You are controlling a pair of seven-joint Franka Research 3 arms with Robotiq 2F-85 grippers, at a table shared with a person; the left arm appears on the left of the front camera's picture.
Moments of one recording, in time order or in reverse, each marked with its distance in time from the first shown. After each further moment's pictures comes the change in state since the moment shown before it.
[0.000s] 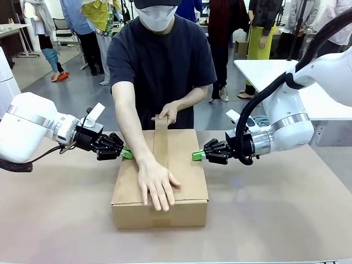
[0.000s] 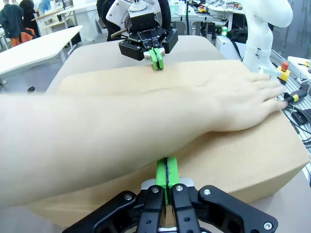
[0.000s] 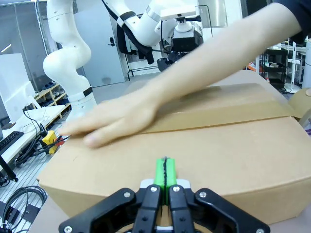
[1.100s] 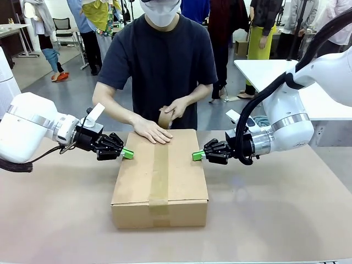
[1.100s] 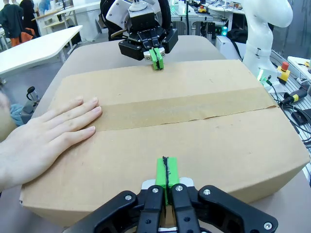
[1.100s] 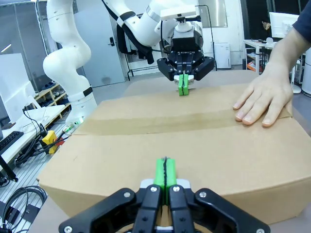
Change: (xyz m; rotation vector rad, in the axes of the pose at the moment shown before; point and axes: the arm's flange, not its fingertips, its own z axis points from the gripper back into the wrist) left arm 0.000 0.000 0.000 0.000 0.000 0.001; right arm 0.000 0.000 0.000 0.000 0.000 0.000
